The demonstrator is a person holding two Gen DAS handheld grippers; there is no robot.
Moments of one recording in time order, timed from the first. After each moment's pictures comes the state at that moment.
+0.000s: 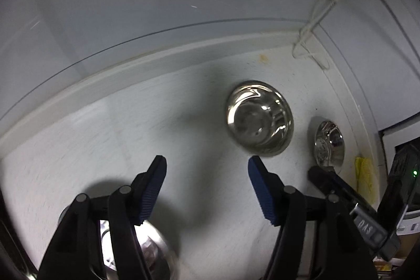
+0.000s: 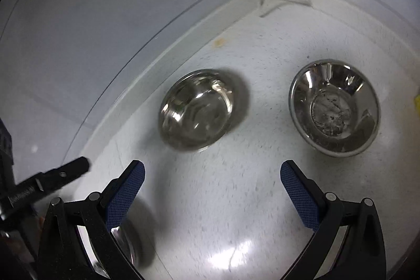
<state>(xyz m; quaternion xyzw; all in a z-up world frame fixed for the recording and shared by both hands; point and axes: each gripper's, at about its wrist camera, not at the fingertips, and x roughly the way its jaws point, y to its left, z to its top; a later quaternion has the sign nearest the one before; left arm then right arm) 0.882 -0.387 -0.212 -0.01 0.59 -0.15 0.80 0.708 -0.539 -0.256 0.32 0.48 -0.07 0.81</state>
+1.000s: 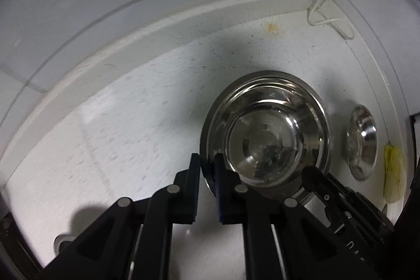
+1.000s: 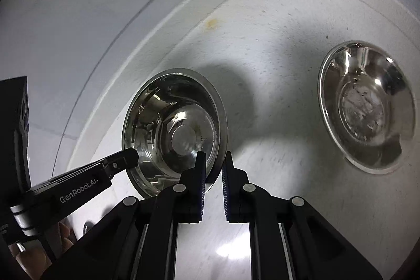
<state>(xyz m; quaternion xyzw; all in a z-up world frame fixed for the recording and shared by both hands) 0.901 -0.414 -0.262 0.05 0.62 -0.13 0.77 0.754 -0.515 -0.287 0.32 0.51 -0.06 0.79</state>
